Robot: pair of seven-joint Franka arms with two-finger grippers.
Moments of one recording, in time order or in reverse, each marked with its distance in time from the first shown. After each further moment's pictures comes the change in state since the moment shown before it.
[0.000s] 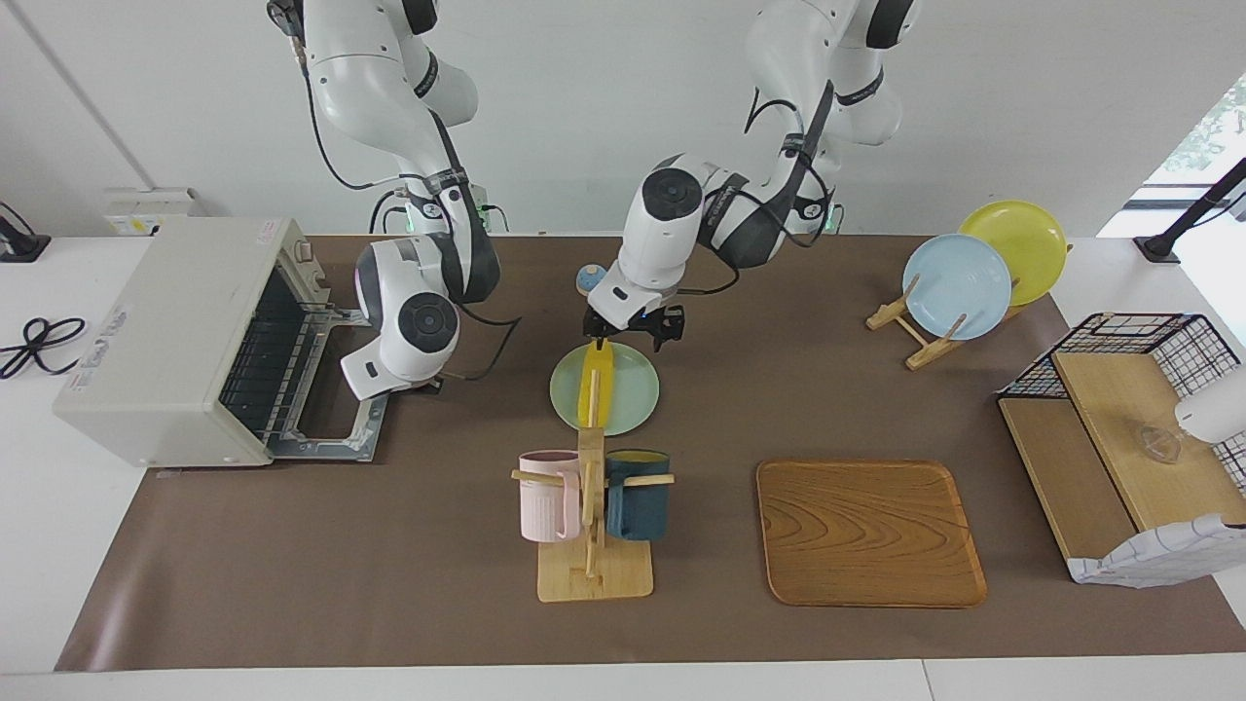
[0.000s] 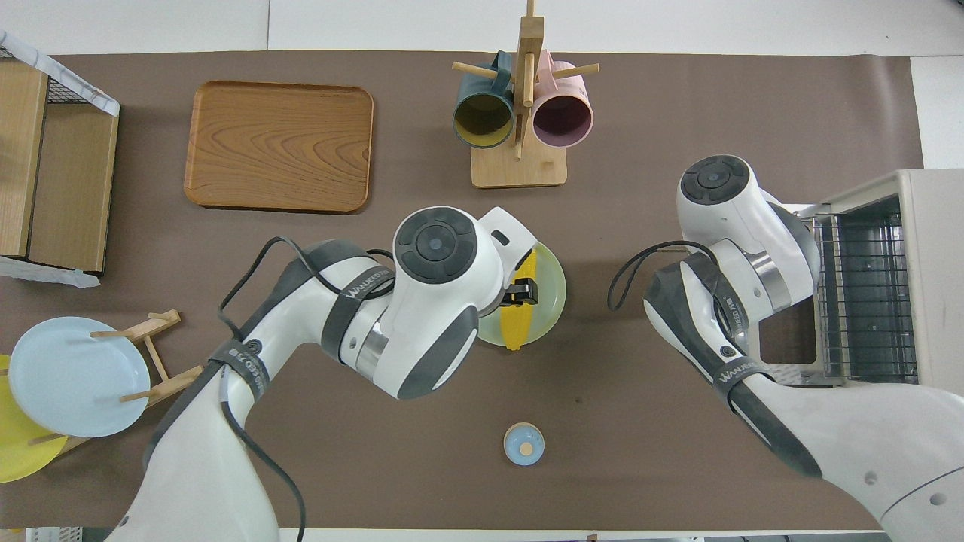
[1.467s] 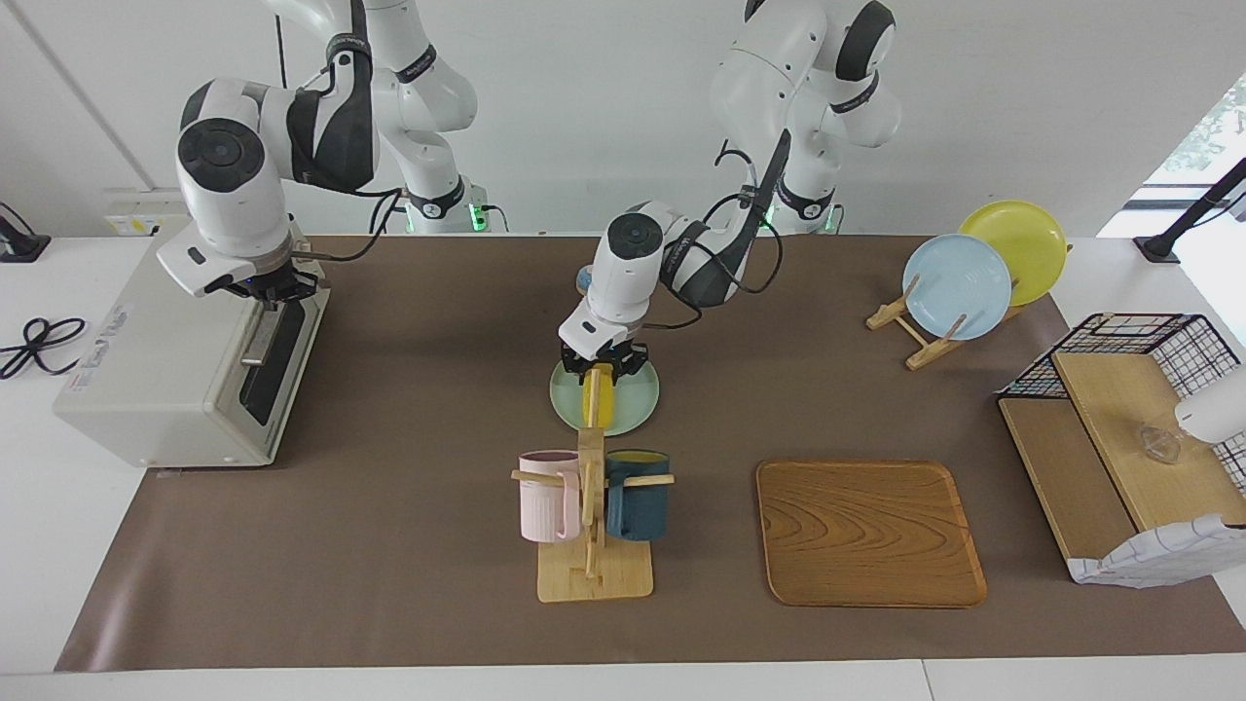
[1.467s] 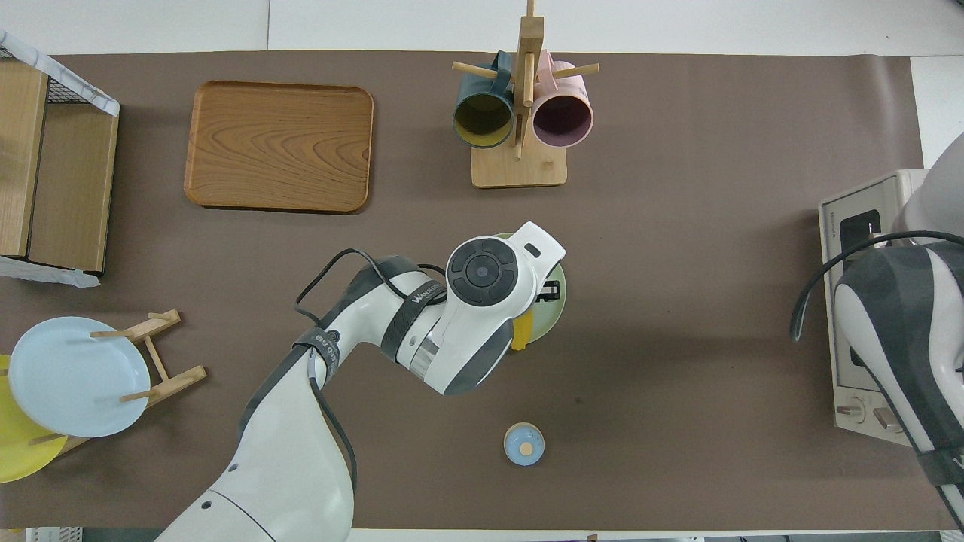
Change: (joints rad) left arm -0.023 0.065 0.025 -0.046 0.008 0.163 -0.003; right arm -0.241 -0.361 -0.001 0.046 0.078 -0.216 -0.583
